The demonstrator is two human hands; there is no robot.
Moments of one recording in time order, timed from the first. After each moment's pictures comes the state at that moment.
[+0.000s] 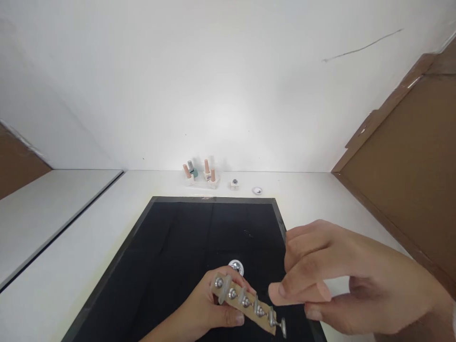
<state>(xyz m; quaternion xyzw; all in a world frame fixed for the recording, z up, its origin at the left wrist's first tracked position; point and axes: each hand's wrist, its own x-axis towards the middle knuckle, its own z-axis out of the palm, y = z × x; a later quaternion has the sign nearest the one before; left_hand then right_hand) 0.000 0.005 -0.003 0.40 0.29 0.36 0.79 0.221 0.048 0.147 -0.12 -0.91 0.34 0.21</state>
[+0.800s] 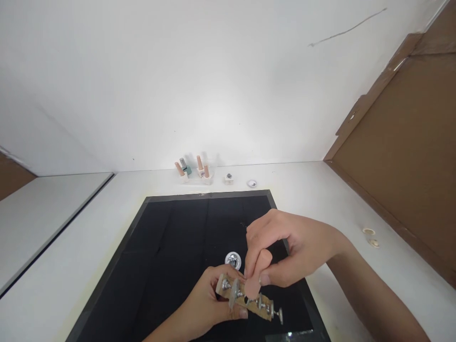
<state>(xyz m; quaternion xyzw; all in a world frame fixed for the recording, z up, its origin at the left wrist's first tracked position) 0.006 0.001 -0.007 0.51 0.37 0.31 0.71 0.204 0.075 0.105 -0.08 -0.84 0.48 0.21</state>
